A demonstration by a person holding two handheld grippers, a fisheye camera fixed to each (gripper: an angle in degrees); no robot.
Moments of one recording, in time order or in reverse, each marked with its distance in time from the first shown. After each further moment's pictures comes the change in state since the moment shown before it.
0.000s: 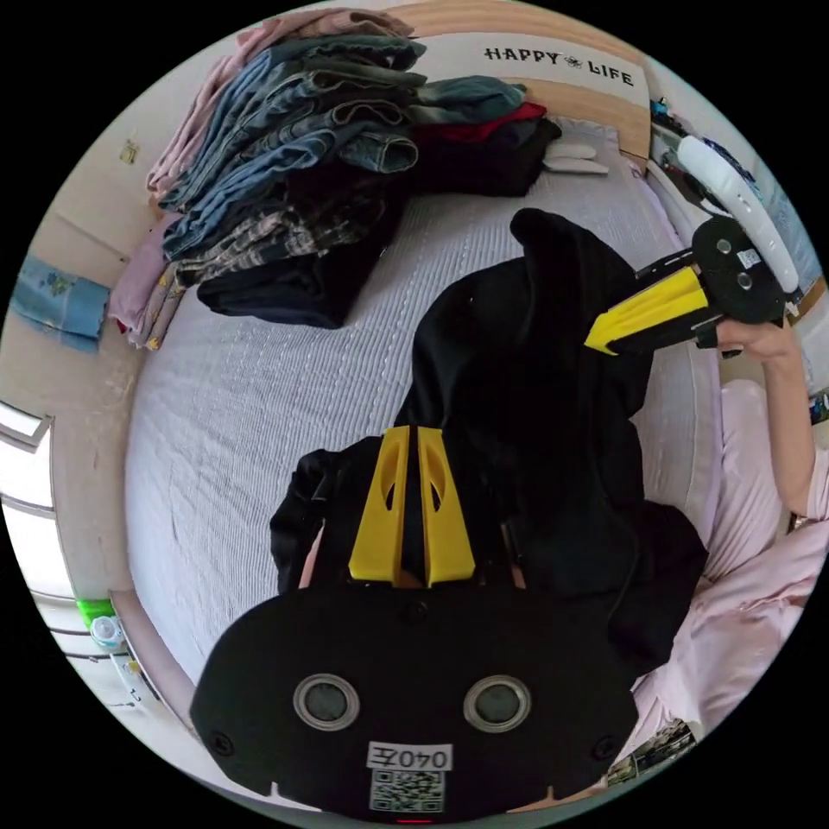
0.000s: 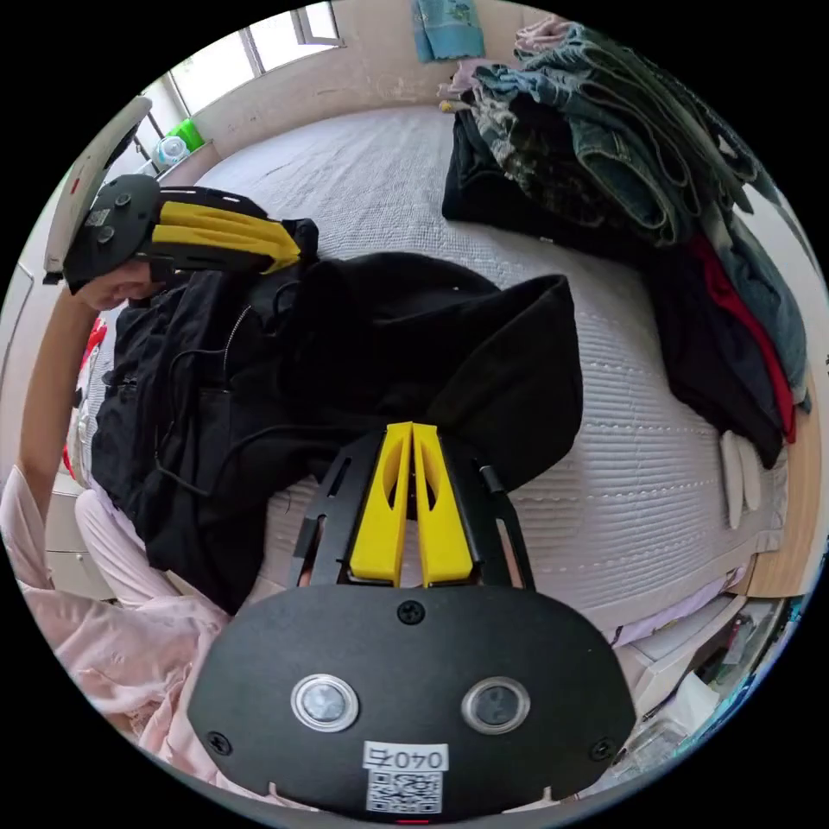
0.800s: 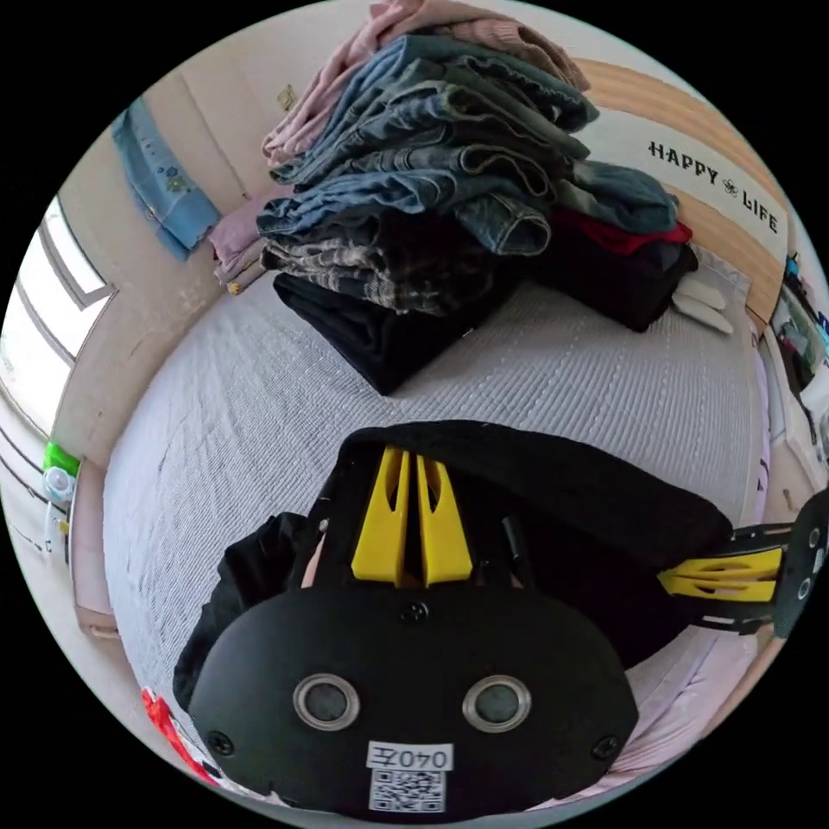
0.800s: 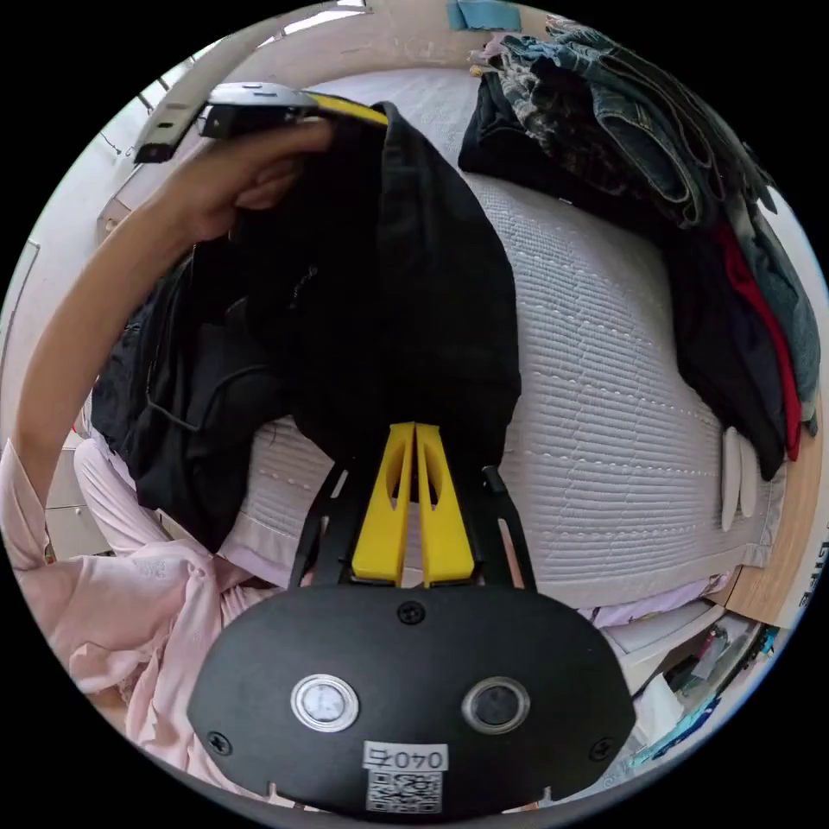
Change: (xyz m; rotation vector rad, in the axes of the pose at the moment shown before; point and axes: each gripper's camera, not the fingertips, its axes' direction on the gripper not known) left arm 0.002 -0.037 0.016 0.124 -0.147 -0.445; right arm -0.006 0.023 0.008 -0.144 -0.019 -0.086
